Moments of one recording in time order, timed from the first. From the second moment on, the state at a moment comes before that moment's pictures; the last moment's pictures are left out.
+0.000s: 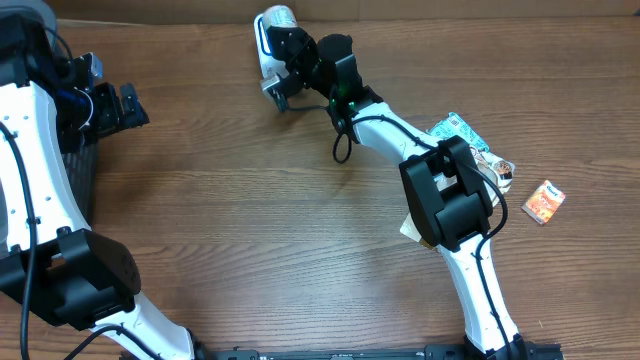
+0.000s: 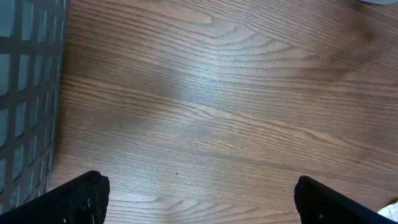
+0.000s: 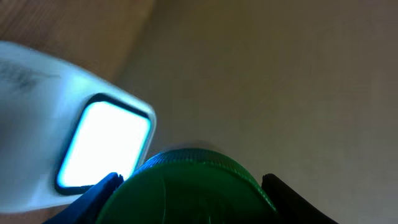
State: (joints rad) left arm 0.37 1.92 2.02 -1.45 0.22 0.03; right arm 0.49 2.46 1.86 0.46 -0.23 -1.84
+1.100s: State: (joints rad) left arm 0.37 1.92 2.02 -1.45 0.22 0.03; right arm 0.54 2.36 1.87 0.40 -0.17 -1.12
